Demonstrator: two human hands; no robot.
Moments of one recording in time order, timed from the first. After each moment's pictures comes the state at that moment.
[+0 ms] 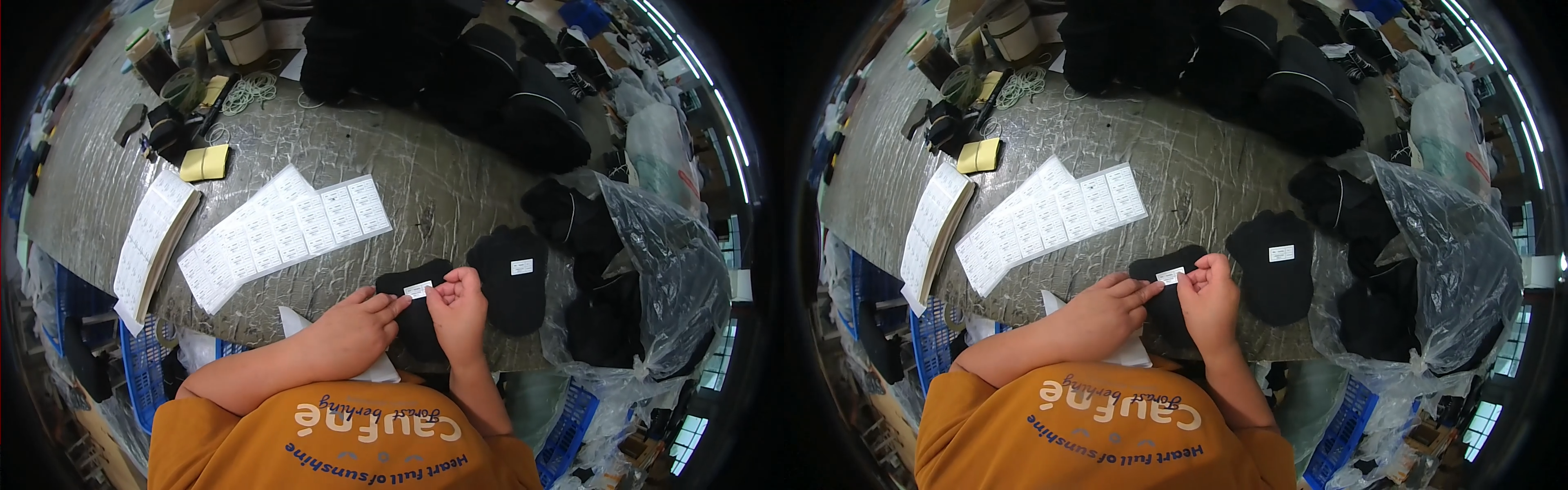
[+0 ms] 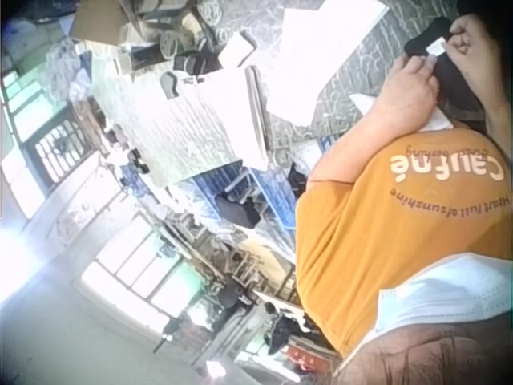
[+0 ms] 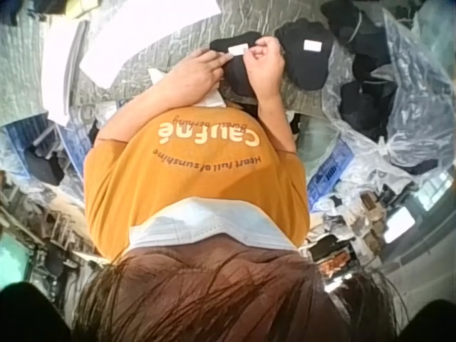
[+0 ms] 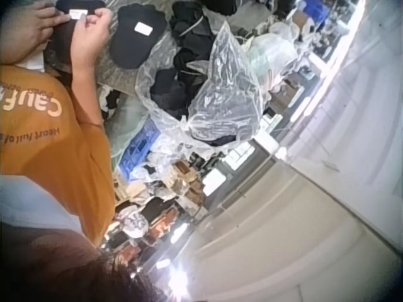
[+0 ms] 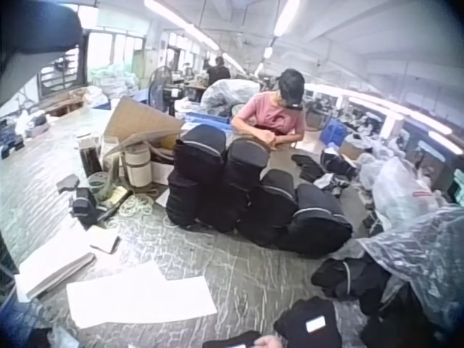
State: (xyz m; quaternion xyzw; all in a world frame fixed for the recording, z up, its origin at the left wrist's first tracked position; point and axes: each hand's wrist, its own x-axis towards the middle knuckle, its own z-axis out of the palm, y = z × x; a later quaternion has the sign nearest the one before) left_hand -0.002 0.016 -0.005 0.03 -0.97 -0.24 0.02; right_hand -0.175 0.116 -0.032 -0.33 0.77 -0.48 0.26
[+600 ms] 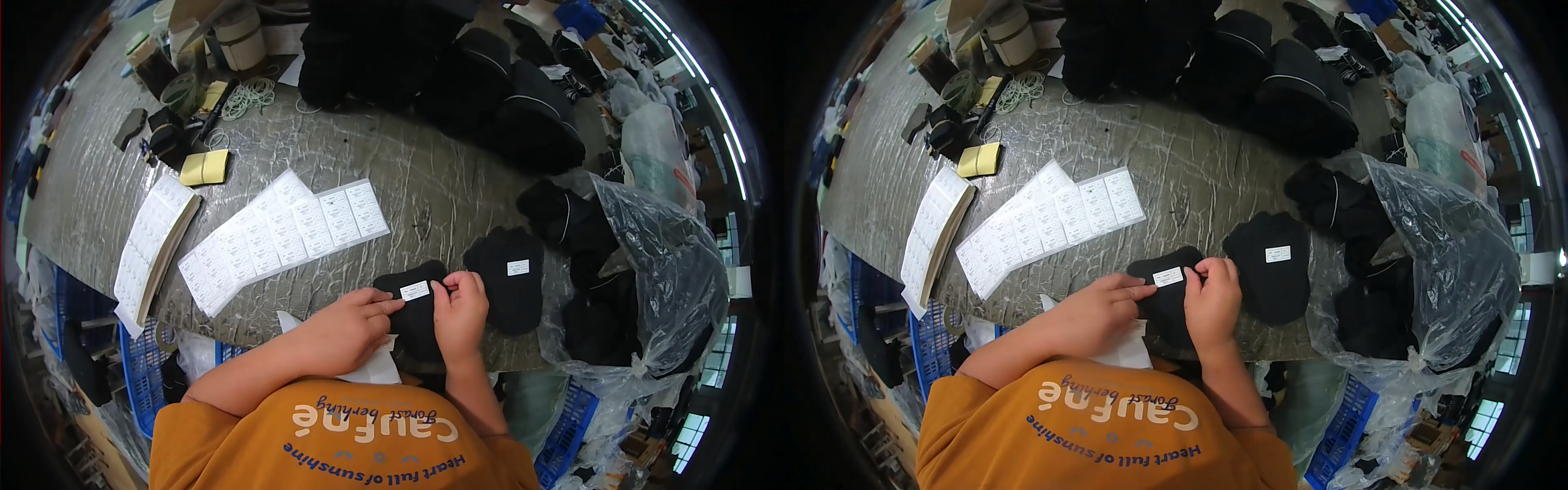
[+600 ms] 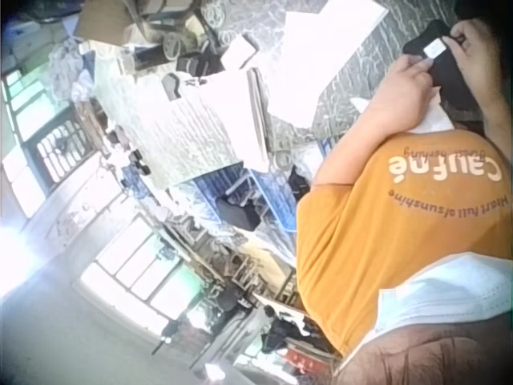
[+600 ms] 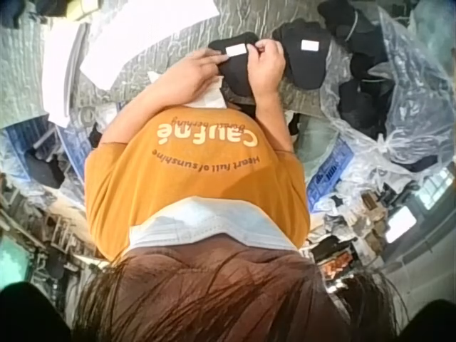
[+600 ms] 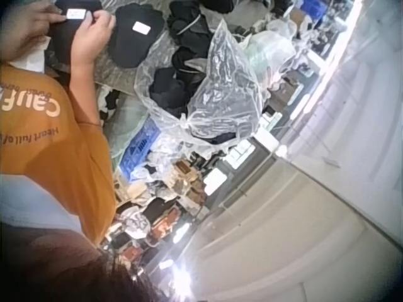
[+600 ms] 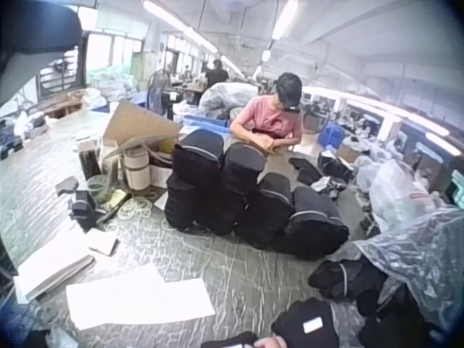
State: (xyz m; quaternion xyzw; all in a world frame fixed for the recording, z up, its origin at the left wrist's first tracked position) left_hand 0.004 0.008 -0.005 0.07 -0.92 -0.39 0.09; right_hand -0.180 0.115 -0.028 -0.43 0.82 -0.37 0.11
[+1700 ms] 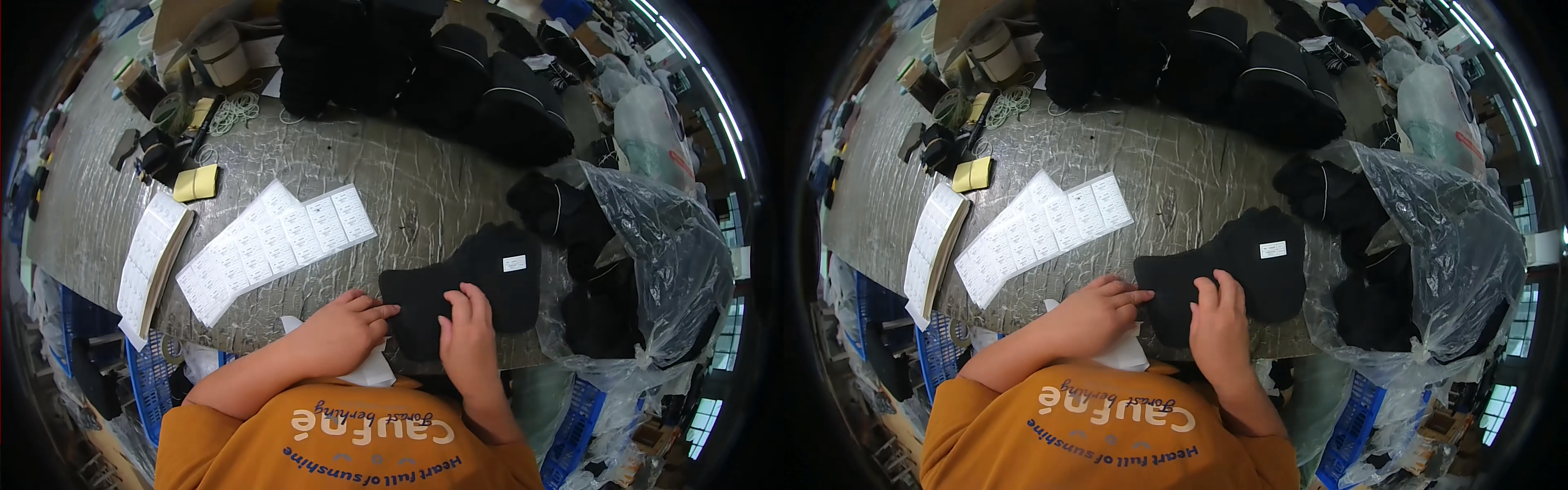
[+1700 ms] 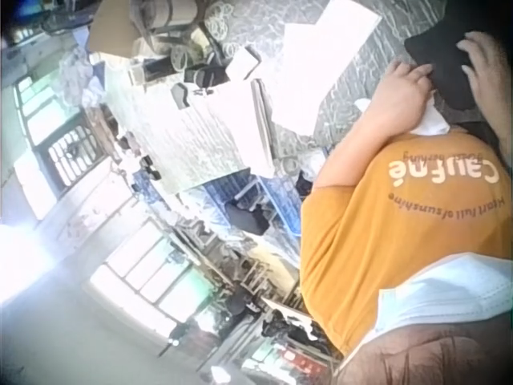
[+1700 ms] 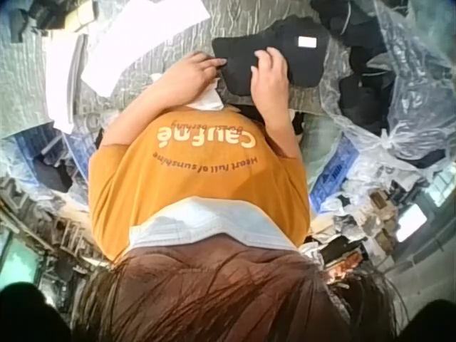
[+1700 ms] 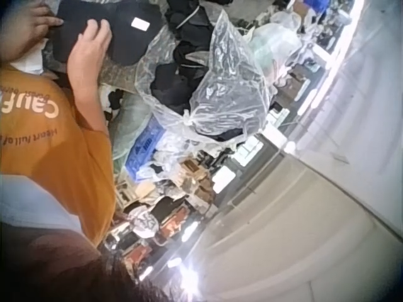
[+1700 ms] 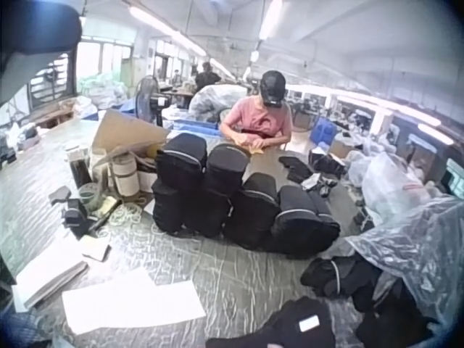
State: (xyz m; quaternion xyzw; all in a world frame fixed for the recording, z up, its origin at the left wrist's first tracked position) left_hand -0.007 0.011 -0.012 0.04 -0.95 -0.30 0.04; right_hand -0.182 0.155 0.013 -0.53 0.81 -0.21 0.10
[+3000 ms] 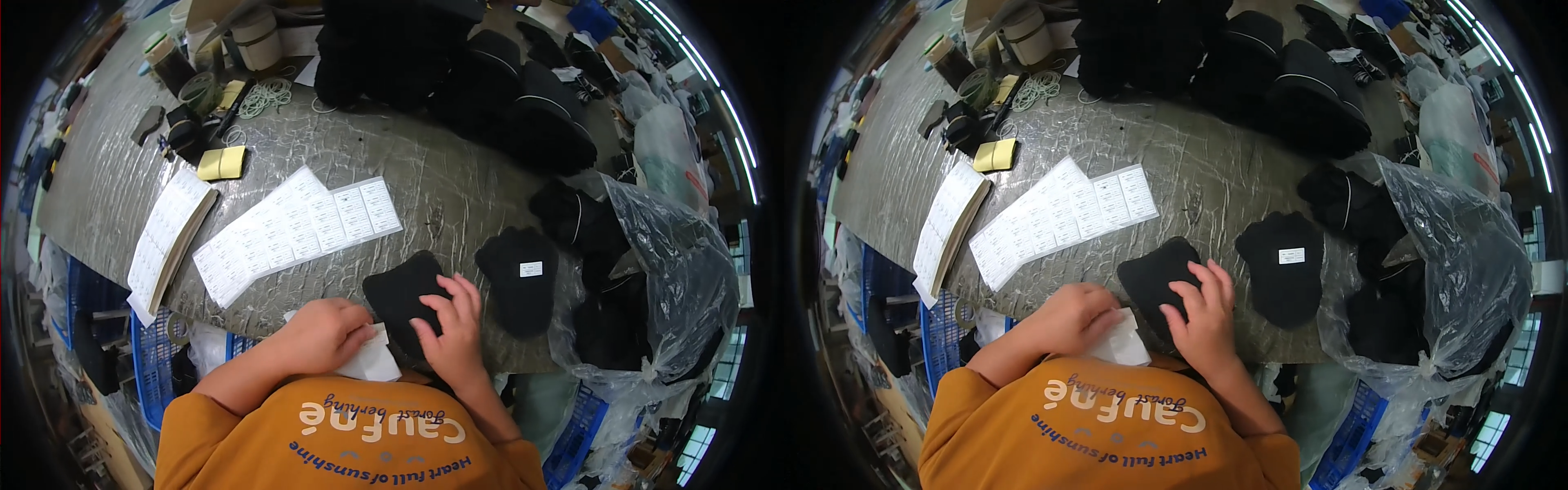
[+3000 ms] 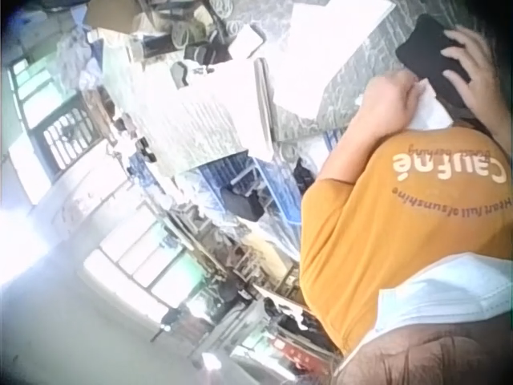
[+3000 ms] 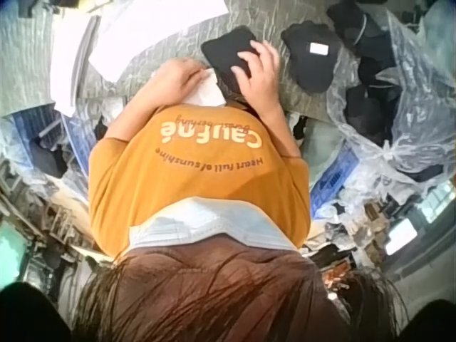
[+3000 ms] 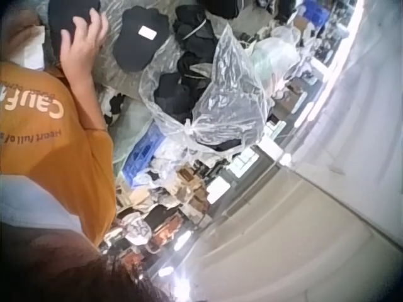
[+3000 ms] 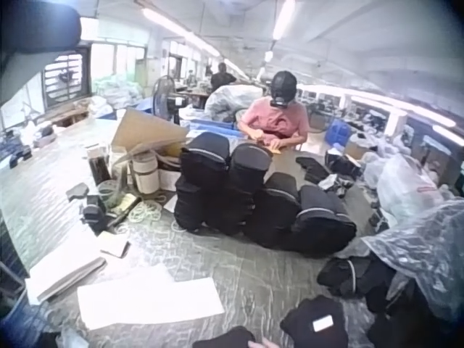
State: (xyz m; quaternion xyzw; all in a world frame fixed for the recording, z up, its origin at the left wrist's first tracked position) left_hand 0.035 0.011 0.008 0.20 -0.87 -0.44 0.09; right_hand -0.162 0.136 -0.007 -0.62 0.72 -0.32 0.07
